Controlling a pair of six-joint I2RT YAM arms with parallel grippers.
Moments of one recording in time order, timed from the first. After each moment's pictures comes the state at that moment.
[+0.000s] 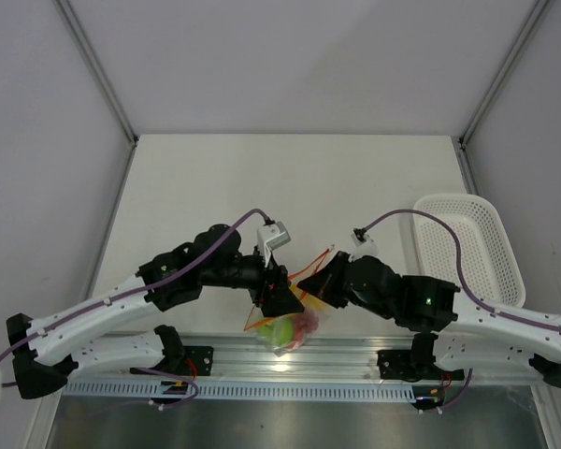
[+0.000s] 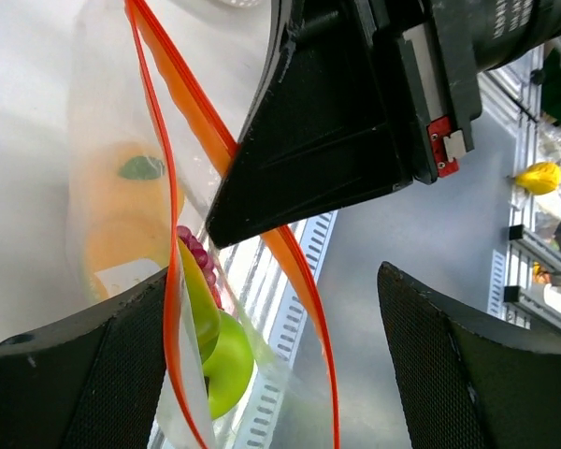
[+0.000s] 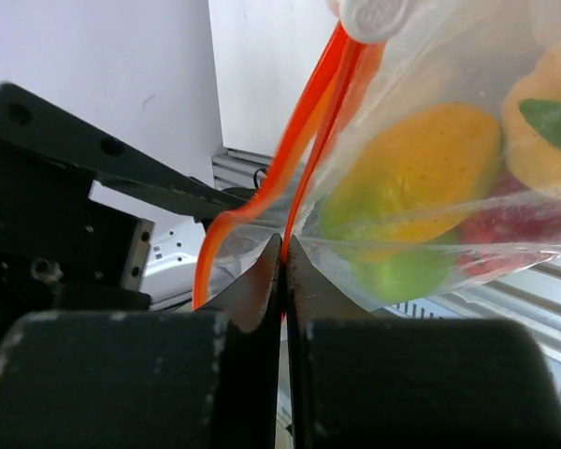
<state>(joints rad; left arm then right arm) -1.03 0.94 0.94 -0.44 0.40 -0.40 1.28 0.90 0.90 -0.52 0.35 1.42</state>
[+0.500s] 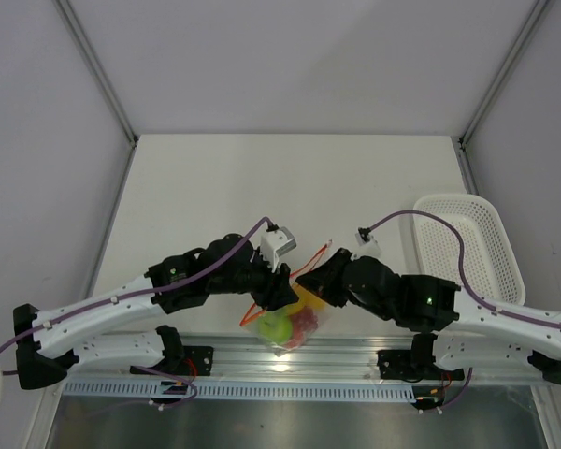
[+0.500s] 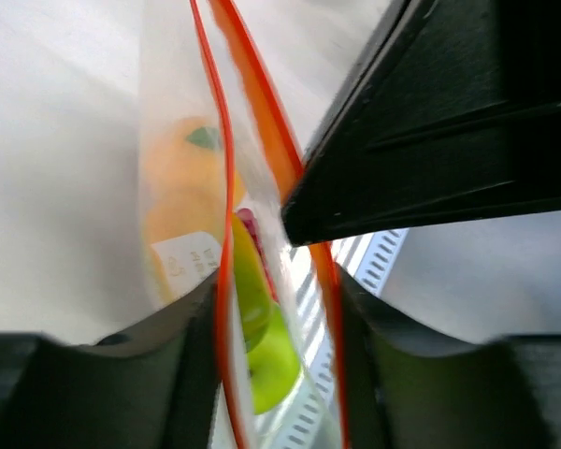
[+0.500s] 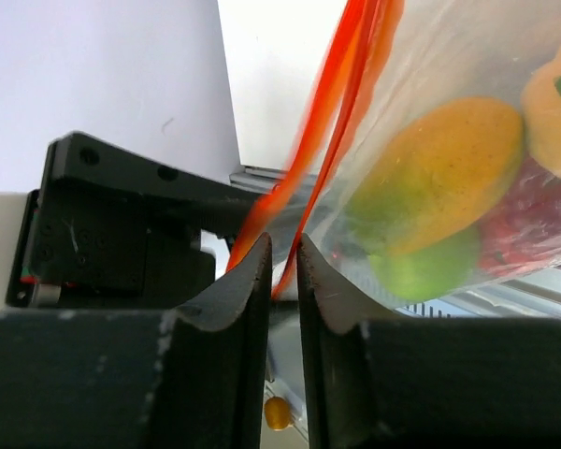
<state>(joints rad) -1.12 0.97 0.94 -0.50 0.15 -0.36 1.31 0.93 0.95 -0.56 0.43 1.53</state>
